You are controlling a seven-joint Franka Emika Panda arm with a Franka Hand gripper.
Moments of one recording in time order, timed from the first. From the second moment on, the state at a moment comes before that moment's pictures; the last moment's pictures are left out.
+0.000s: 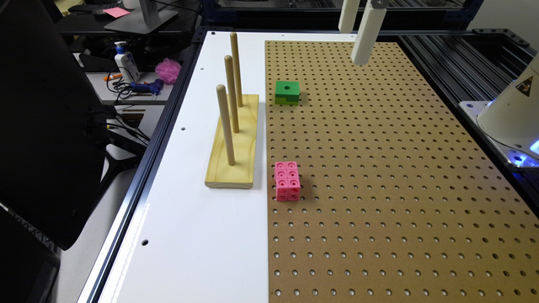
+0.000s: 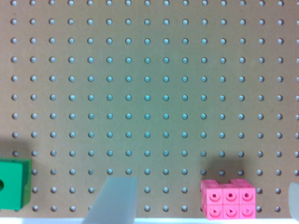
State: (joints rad) arm 0.14 -0.25 0.08 -2.41 0.01 2.21 0.98
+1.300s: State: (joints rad) arm 0.14 0.05 0.14 -2.25 0.01 2.33 1.04
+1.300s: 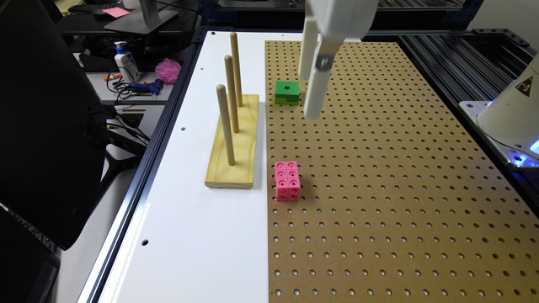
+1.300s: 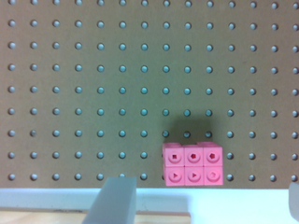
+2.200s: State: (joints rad) arm 0.14 0.27 0.14 -2.27 0.01 2.54 1.04
